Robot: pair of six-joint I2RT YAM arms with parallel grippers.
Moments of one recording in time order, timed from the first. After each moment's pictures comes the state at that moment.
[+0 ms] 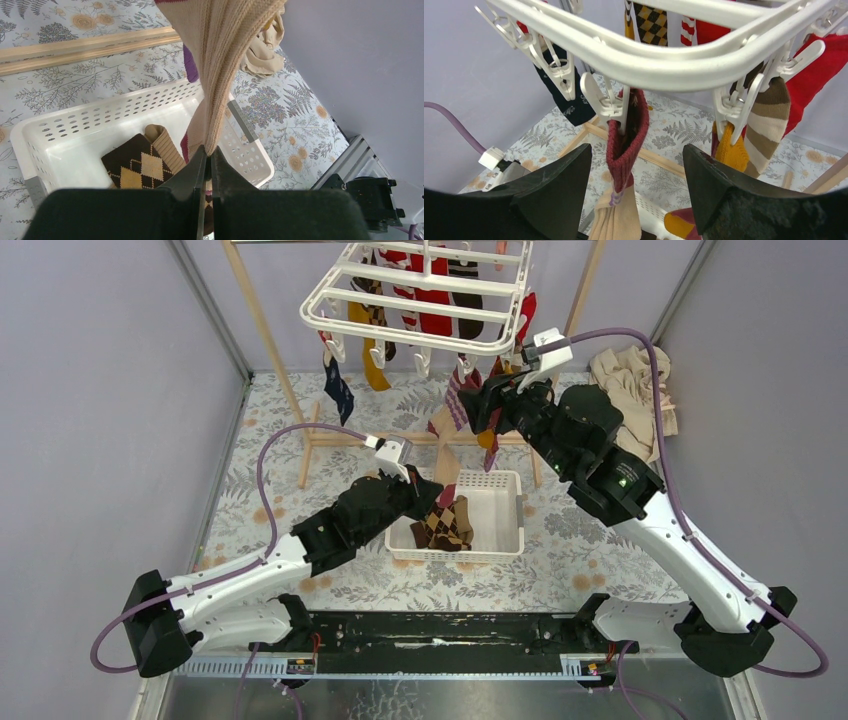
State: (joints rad) left arm -0.97 1.06 0.76 0.09 -0.24 -0.51; right arm 0.79 1.16 1.45 -0.28 0.23 0.12
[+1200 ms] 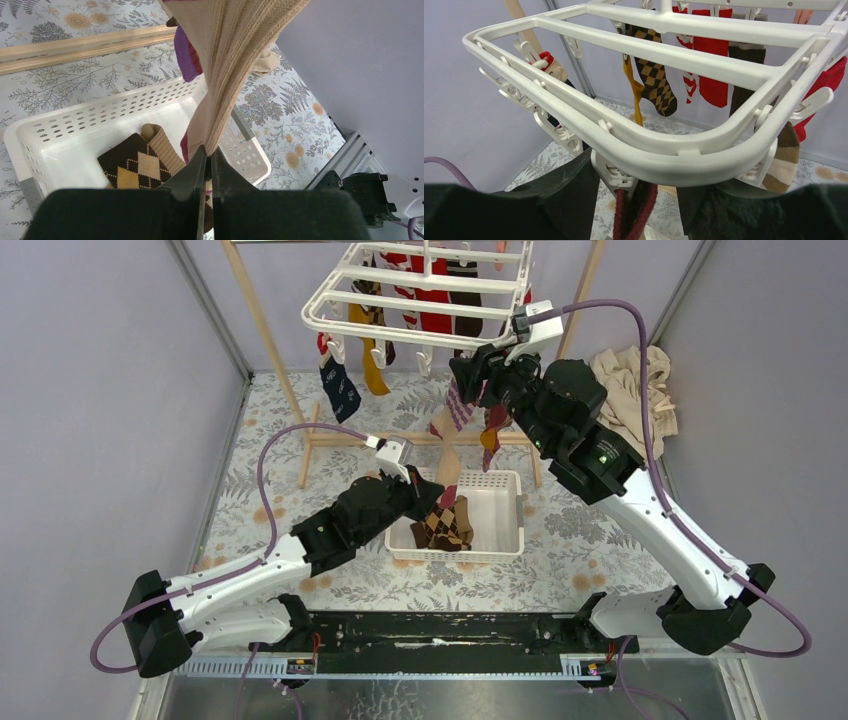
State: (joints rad) left arm -0.97 1.06 0.76 0.09 -0.22 -0.51; right arm 0.79 1.30 1.60 -0.23 0.28 0.15
